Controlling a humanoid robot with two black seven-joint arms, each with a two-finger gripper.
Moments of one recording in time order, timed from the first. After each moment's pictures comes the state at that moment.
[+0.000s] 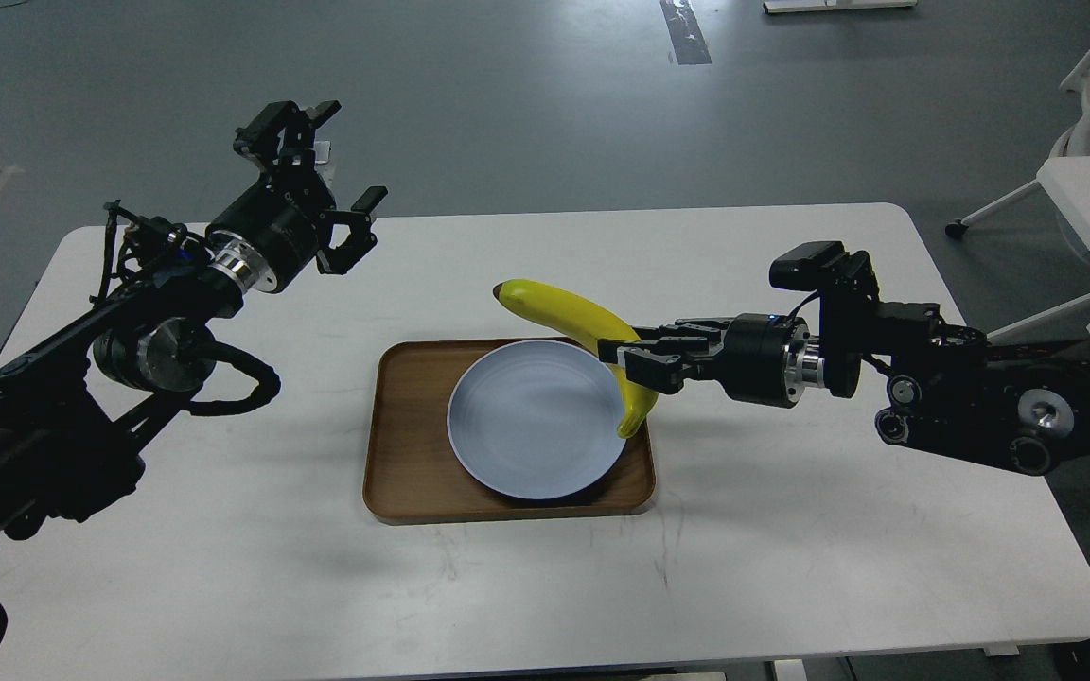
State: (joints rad) left arm -0.77 0.40 -0.65 -1.00 0.12 -0.15 -0.24; right arm 1.17 -0.54 -0.29 1.25 -1.21 -0.12 0.39
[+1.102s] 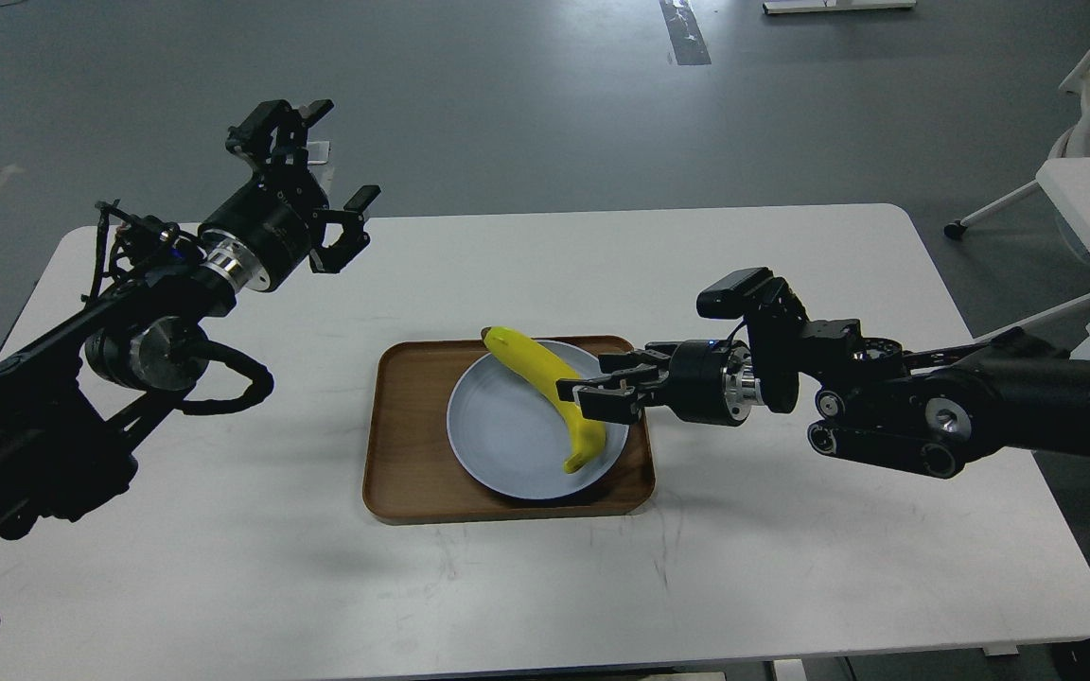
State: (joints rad) left arm -0.77 0.41 -0.65 -1.00 0.12 -0.15 -0.24; right arm 1.18 -0.36 -0.38 1.09 -1.16 -0.11 0.37
